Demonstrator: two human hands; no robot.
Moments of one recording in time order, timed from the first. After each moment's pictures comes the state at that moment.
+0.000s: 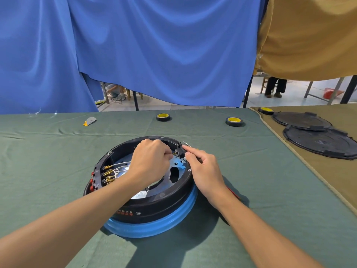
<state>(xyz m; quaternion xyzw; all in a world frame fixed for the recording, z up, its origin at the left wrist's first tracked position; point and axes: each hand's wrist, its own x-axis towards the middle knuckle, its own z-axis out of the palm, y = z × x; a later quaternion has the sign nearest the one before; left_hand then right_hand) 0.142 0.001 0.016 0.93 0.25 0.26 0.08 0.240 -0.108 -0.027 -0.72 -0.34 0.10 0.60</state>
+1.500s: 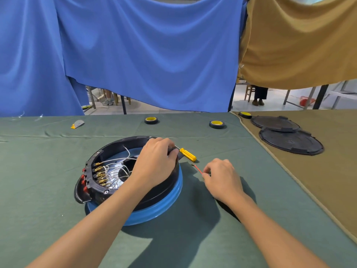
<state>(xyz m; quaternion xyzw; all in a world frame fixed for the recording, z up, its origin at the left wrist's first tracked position) 0.145 -0.047 0.022 0.92 0.22 0.28 0.16 0.264 -0.183 -0.034 -0.90 -0.36 -0.08 0.24</state>
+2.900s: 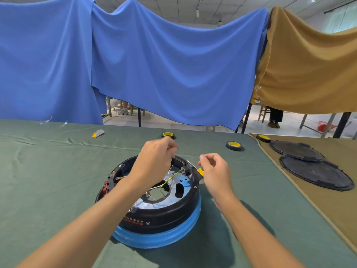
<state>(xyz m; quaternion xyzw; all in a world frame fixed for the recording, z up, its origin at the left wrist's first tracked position) 0.120 -0.006 0.058 0.88 0.20 0.36 0.21 0.243 -0.109 0.009 -0.71 -0.27 0.05 0.65</state>
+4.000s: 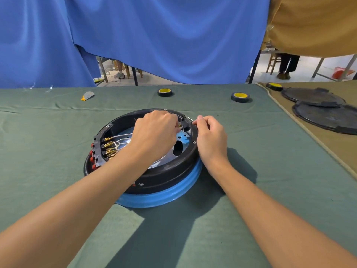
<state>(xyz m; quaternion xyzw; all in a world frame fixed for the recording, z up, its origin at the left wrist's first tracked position) 0.139 -0.015 0.025 0.94 0.26 0.19 -0.04 0.233 -0.096 -0.022 -0.73 -0.26 0.02 0.64</state>
